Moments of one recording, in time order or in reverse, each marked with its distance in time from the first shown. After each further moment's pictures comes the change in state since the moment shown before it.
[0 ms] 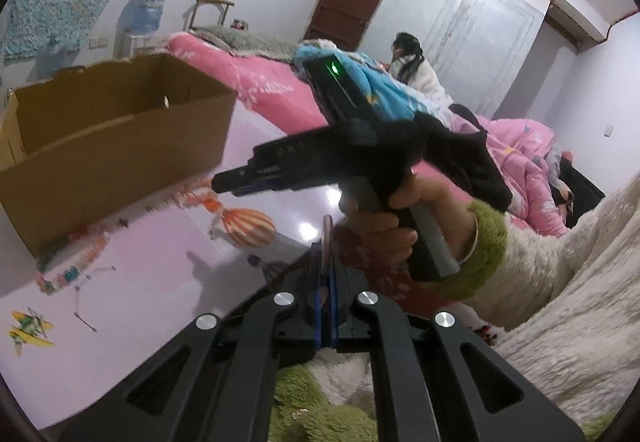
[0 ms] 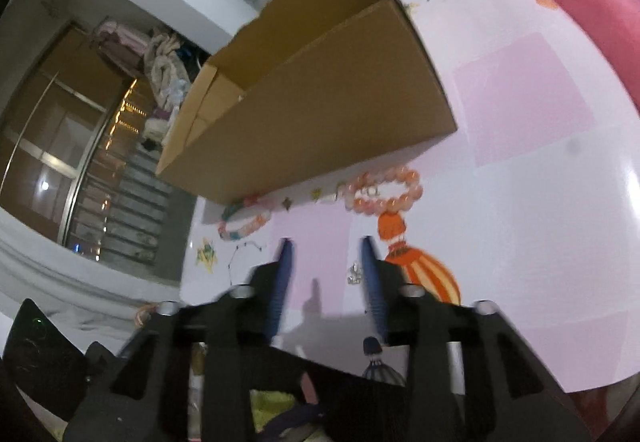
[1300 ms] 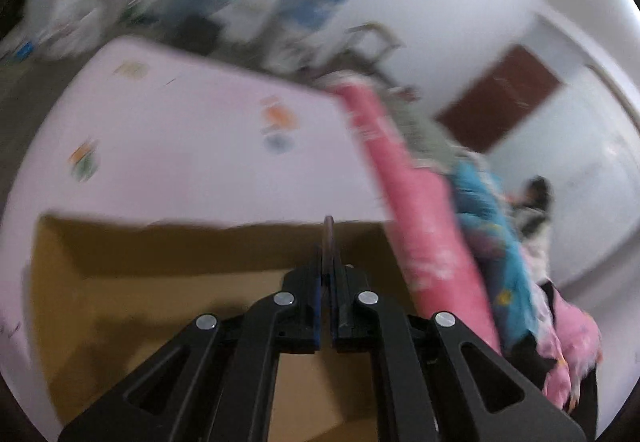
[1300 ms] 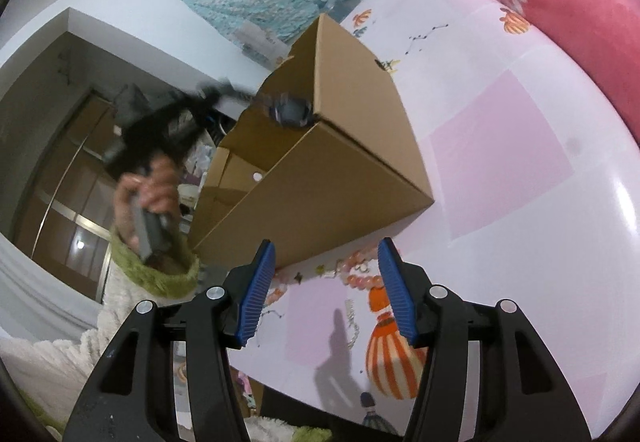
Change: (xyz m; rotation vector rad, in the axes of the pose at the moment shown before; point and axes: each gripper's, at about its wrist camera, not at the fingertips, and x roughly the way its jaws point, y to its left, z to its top) left arm 0.065 0.289 0.213 -0.576 -0.086 0.288; right arm -0.013 -0.045 0.028 0.126 -0.172 0.145
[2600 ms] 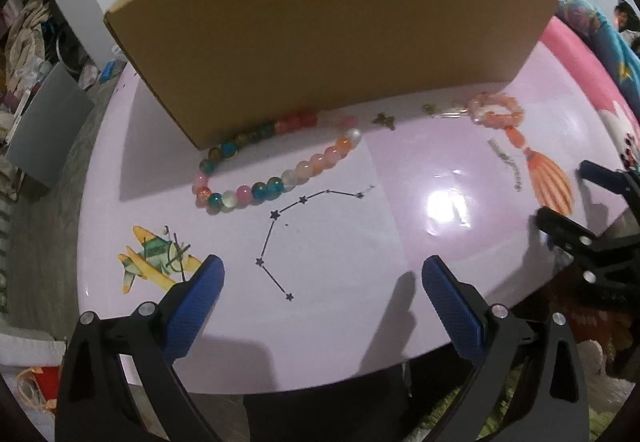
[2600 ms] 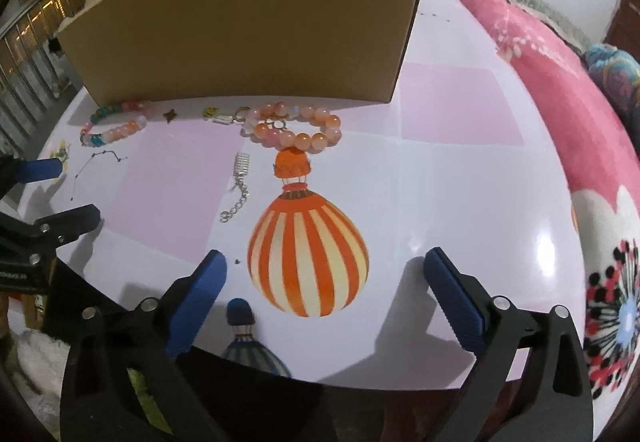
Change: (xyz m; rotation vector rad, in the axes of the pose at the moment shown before) left arm -0.043 0.003 -0.280 0.316 0.271 0.561; right arm 0.052 0.037 -0.083 -0.532 0.155 -0.694
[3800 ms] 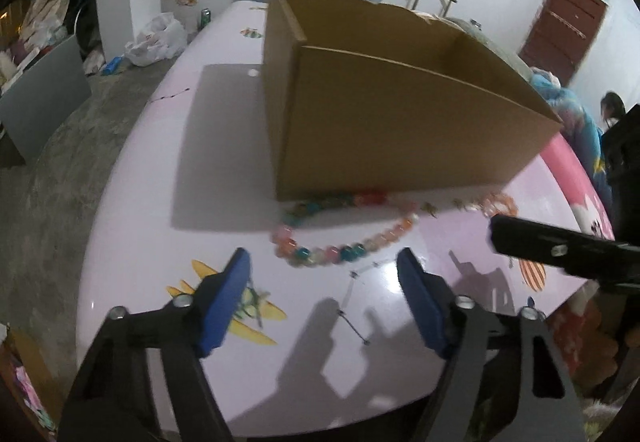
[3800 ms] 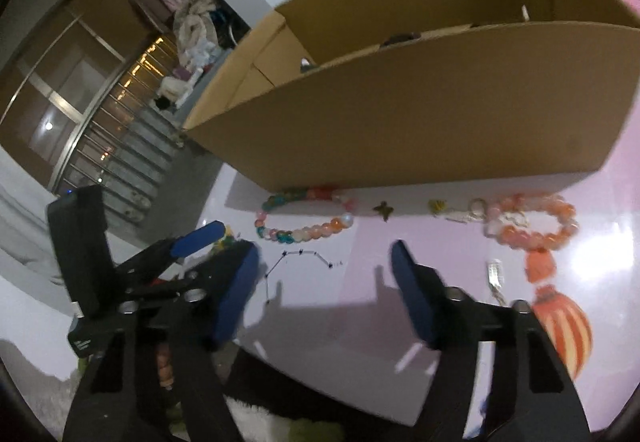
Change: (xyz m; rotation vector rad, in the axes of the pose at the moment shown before) left arm -0.015 0.100 -0.002 -0.195 -0.238 -0.172; right arm 0.014 0.063 0.074 0.143 -0.006 0.552
